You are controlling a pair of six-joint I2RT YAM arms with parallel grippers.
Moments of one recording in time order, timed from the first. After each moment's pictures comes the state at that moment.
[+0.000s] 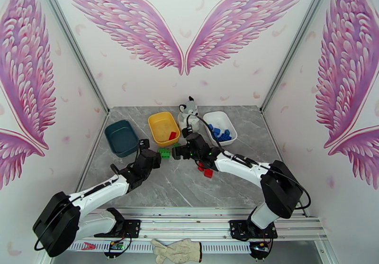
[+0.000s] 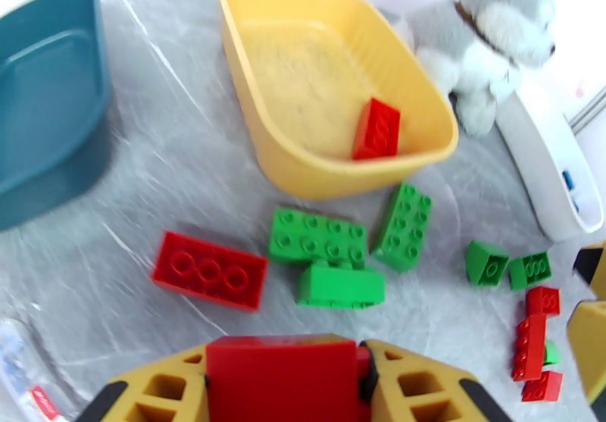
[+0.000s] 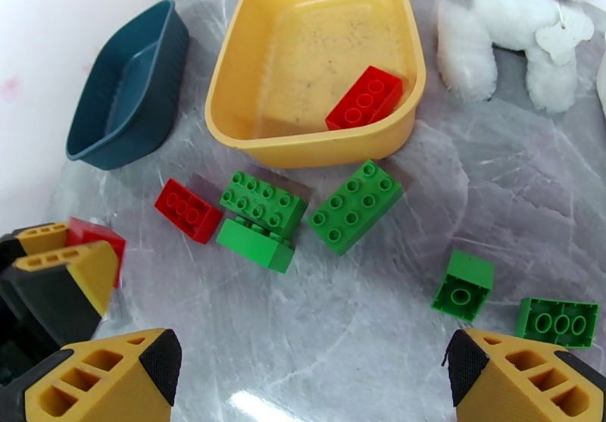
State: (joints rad) left arm -0.59 1.18 0.56 -0.04 -0.39 -0.63; right arm 0.76 1.62 1.06 -0.13 0.04 0.43
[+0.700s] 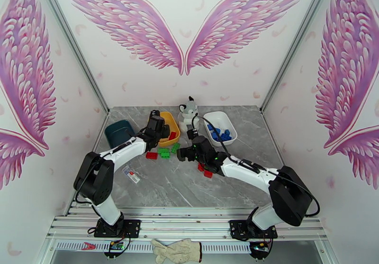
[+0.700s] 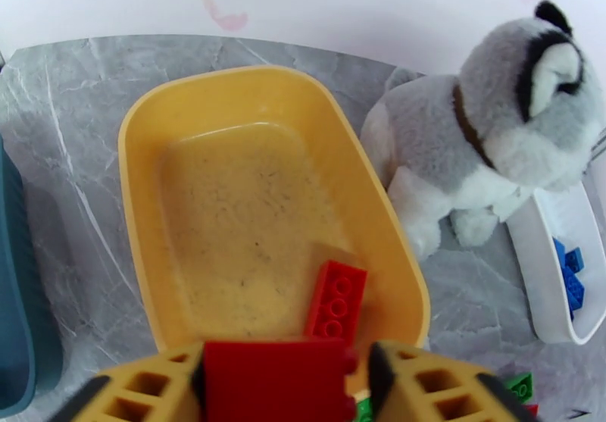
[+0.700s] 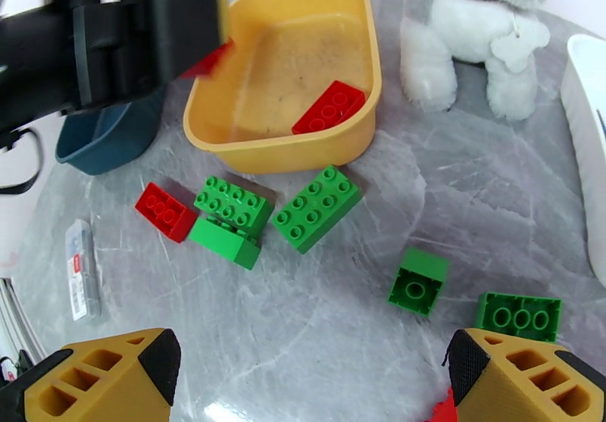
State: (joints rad) left arm -0.46 1.76 1.22 -0.14 -0.26 -0.47; right arm 0.74 1.50 0.92 -0.05 0.10 0.37
